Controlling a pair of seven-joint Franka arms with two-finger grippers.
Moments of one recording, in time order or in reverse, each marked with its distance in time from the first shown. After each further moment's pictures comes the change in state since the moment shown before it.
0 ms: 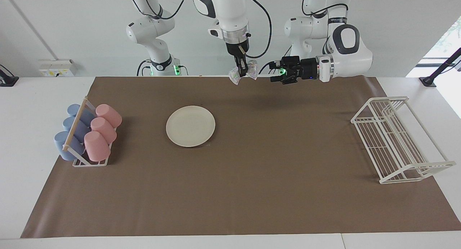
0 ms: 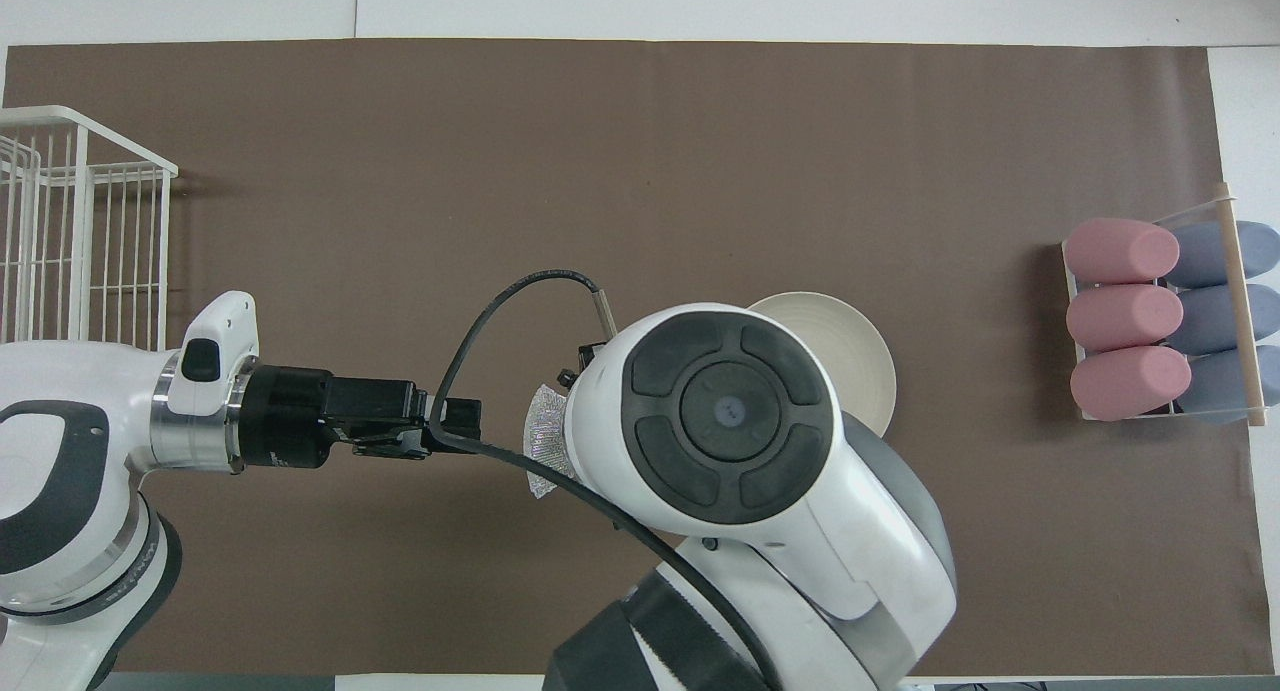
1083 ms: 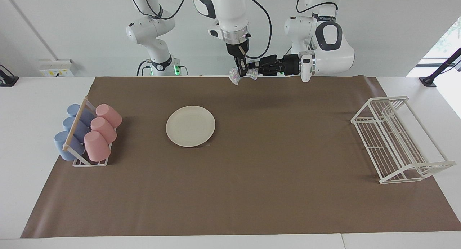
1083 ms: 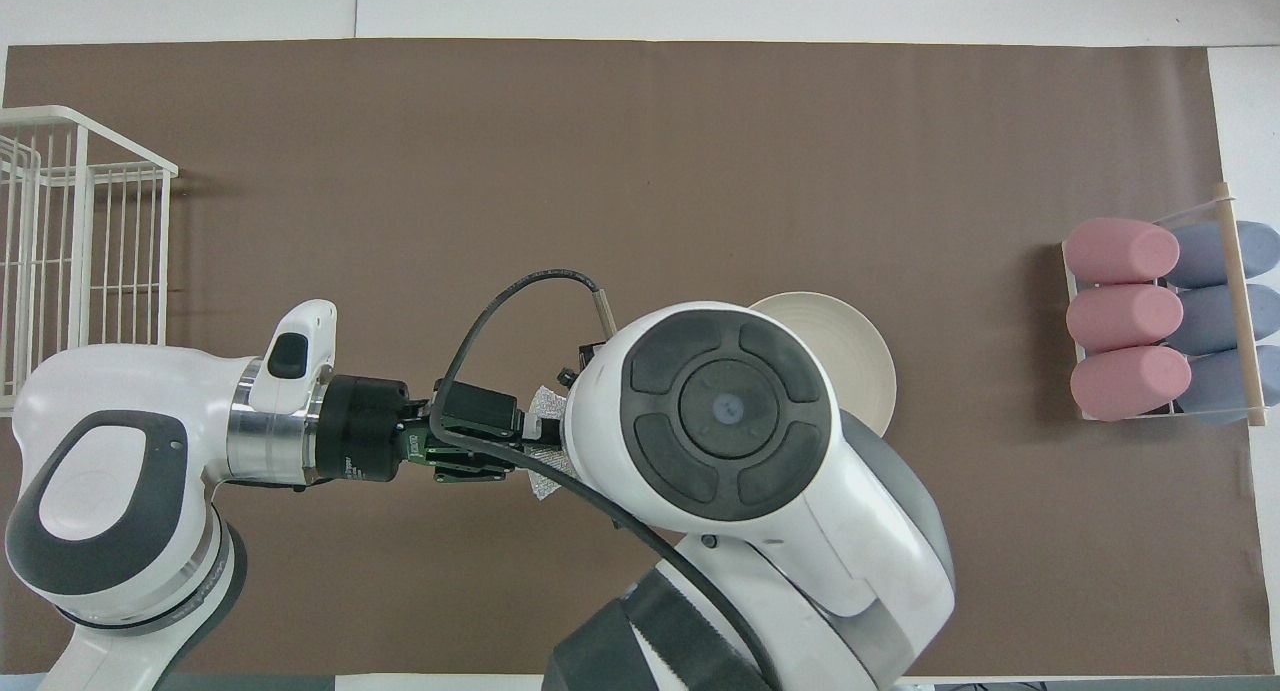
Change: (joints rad) left arm -0.105 -0.006 -0.033 0.022 -0.044 0.101 -0.222; right arm 0.000 0.003 0.000 0.000 0.000 -0.003 0.000
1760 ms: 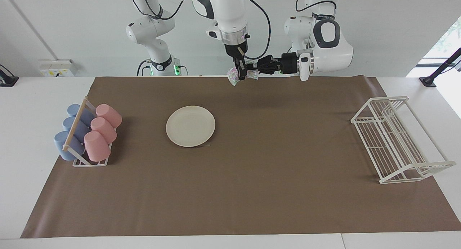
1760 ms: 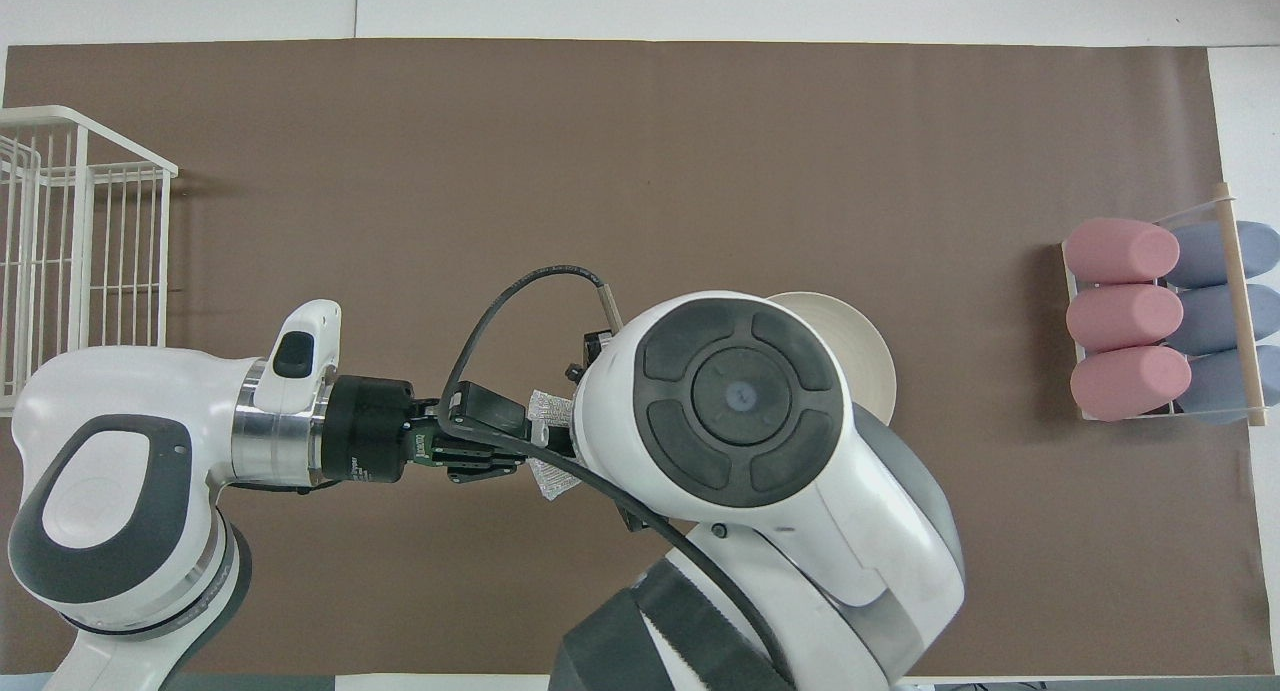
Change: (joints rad) left arm -0.001 -0.005 -0.006 0.003 -0.002 0.013 -0.029; right arm -0.006 -0.001 -0.005 0.000 -0.002 -0.004 -0.048
